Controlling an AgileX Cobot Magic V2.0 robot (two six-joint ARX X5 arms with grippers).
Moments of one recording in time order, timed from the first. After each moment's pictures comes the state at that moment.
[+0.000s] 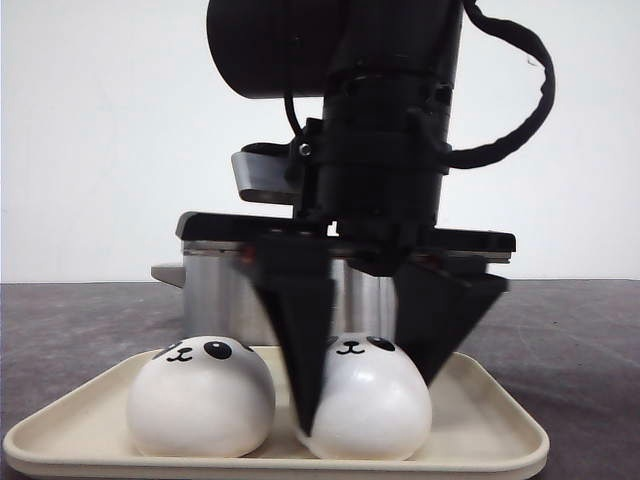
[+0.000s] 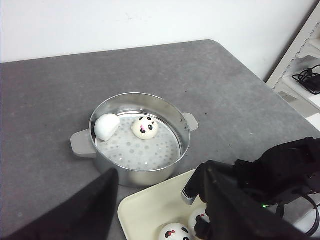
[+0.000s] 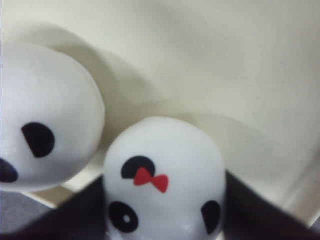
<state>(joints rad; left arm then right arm) -0.60 0.81 1.53 -1.12 0.02 -0.20 1.00 1.73 1.11 -0.76 -0.01 0.61</state>
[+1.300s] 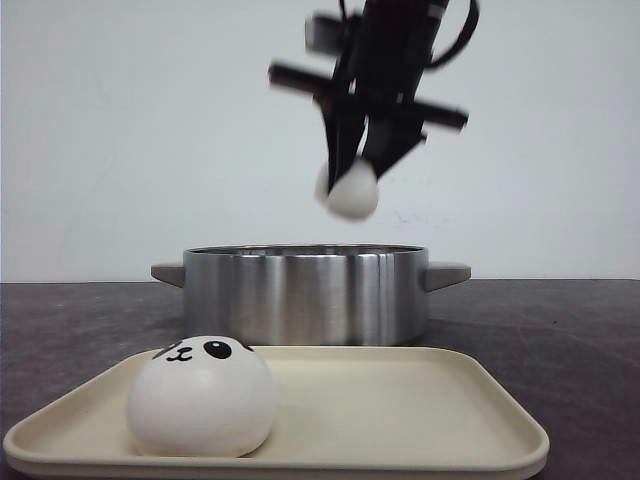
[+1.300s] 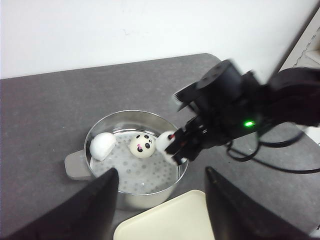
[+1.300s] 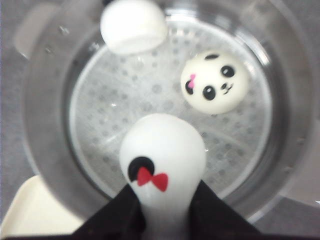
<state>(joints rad) -0.60 0.86 1.53 -1.01 0.02 -0.20 0.66 1.79 1.49 -0.69 0.02 0.35</state>
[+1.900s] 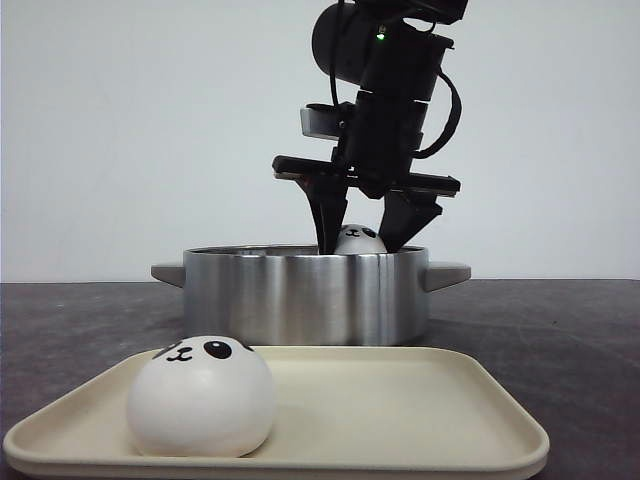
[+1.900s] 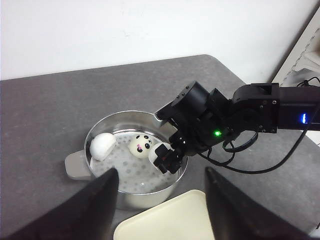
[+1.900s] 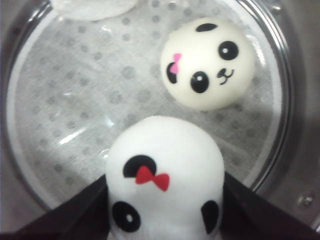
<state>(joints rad) -0.60 0.86 1.53 -1.02 0.02 -0.20 0.63 1.90 1.49 -0.66 0.03 0.31</state>
